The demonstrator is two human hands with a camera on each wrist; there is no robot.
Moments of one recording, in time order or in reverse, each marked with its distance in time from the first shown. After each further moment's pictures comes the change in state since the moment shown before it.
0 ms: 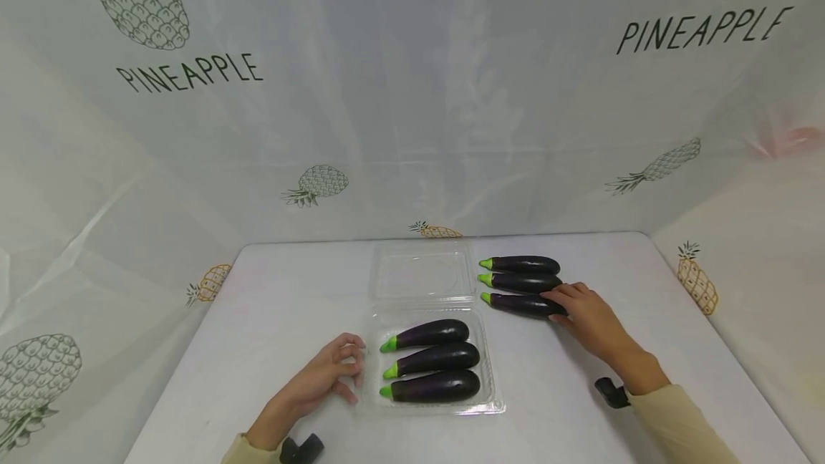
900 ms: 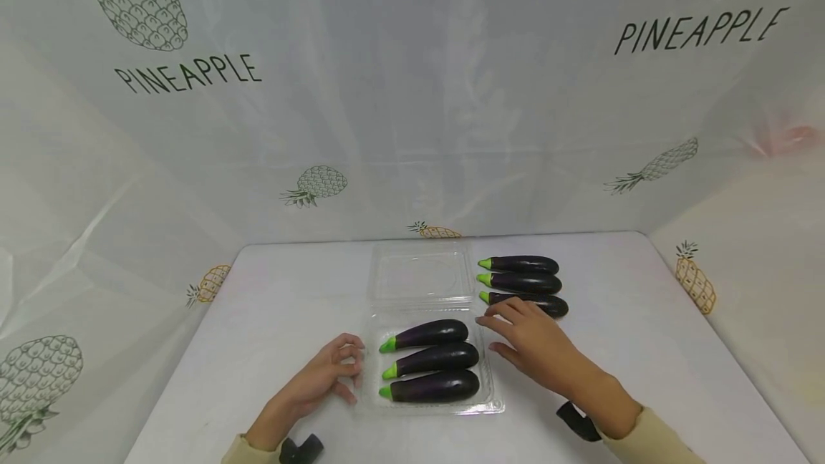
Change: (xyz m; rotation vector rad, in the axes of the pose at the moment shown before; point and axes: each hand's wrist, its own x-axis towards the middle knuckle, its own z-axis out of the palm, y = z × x) left_hand -0.001 0.001 0.000 0.002 -0.006 0.002; right_hand 0.038 -0.121 -0.038 0.014 0.022 -0.248
